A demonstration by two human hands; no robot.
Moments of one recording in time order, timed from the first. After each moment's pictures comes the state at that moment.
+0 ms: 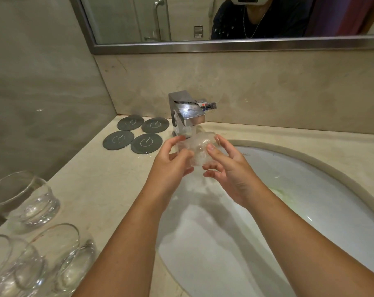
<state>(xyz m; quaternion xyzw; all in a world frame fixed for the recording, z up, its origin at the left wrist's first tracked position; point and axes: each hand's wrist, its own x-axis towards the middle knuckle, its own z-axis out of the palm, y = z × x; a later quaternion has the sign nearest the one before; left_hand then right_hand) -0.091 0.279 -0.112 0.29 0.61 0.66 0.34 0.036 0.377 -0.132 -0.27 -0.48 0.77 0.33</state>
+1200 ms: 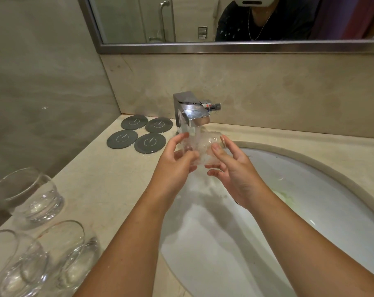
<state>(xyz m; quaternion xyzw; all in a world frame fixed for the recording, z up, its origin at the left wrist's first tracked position) -0.090 0.282 -0.114 0.30 0.60 0.67 0.33 0.036 0.373 -0.128 -0.29 -0.47 0.76 0.35</state>
